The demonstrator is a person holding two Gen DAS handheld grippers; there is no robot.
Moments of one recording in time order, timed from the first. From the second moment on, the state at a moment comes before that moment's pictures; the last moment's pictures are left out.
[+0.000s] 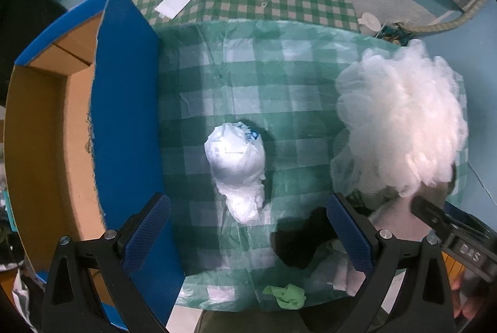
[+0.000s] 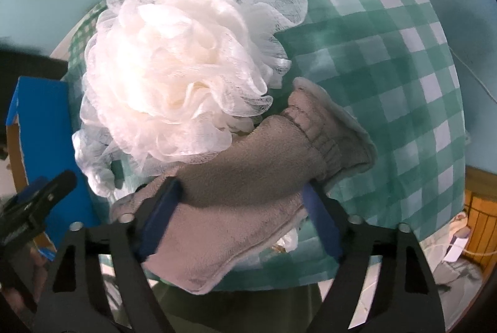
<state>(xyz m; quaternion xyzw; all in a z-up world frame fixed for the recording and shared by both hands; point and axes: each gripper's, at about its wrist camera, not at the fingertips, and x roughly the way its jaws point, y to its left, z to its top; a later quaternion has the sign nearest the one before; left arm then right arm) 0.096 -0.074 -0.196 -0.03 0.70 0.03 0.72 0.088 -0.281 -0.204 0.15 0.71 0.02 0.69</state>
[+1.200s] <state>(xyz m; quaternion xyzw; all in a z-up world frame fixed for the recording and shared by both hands) 0.117 -0.072 -0.249 -0.02 0.73 0.01 0.69 0.040 -0.322 -0.207 0.27 0.71 0.04 0.65</state>
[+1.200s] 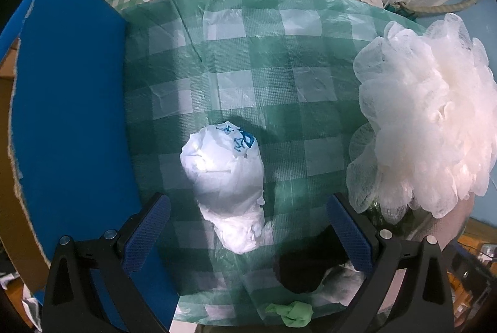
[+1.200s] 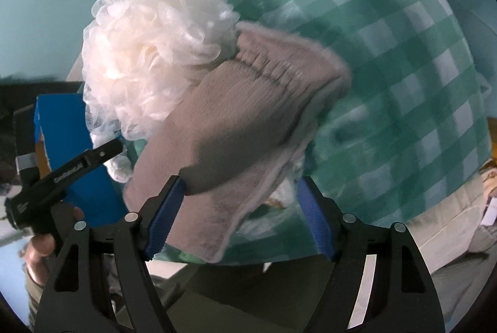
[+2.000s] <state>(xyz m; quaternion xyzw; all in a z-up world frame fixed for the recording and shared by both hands) 0.102 -0.034 -0.270 -0.05 0.74 0.00 0.67 0.076 -0.238 -0.249 0.23 0.73 -0.01 0.65</state>
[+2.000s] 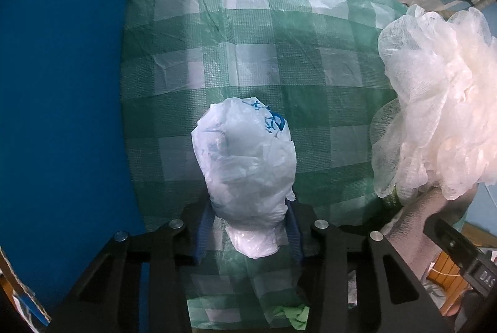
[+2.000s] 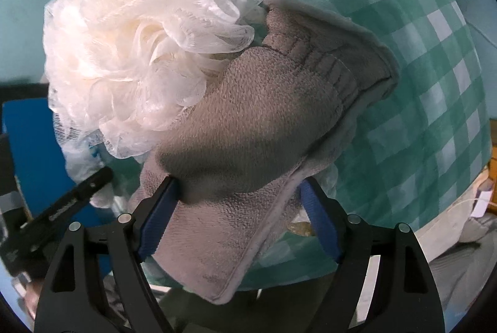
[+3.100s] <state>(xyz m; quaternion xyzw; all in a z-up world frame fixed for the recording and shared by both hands) 0.073 -0.052 -0.174 -0.03 0.67 -0.05 0.74 0.052 -0.238 -0.164 0.20 0.67 0.07 0.71</state>
